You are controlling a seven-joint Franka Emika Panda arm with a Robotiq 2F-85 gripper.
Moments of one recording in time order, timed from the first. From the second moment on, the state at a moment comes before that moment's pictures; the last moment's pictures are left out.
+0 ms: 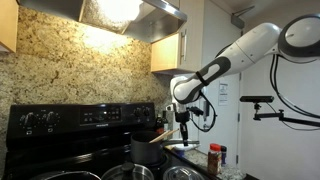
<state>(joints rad) -0.18 0.26 -0.15 -1.92 -0.10 2.07 -0.66</state>
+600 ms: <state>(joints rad) -0.19 0.40 -0.14 -1.73 -0.24 1.97 -0.76</state>
